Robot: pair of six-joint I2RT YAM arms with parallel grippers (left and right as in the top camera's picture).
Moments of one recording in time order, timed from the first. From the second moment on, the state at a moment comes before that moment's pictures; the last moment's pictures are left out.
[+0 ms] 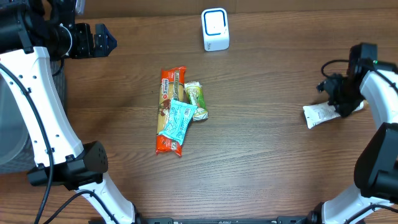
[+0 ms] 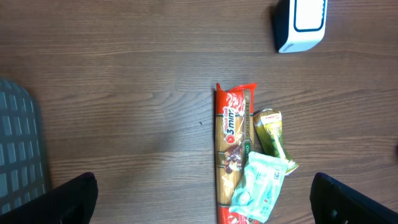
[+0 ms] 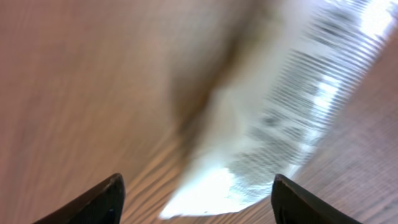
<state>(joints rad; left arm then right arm) 0.26 2.01 2.61 -1.69 0.32 0.16 -0.23 1.86 1.43 -0.96 -0.09 0.66</state>
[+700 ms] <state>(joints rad) 0.26 2.01 2.61 -1.69 0.32 0.16 0.44 1.86 1.43 -0.64 -0.46 0.73</state>
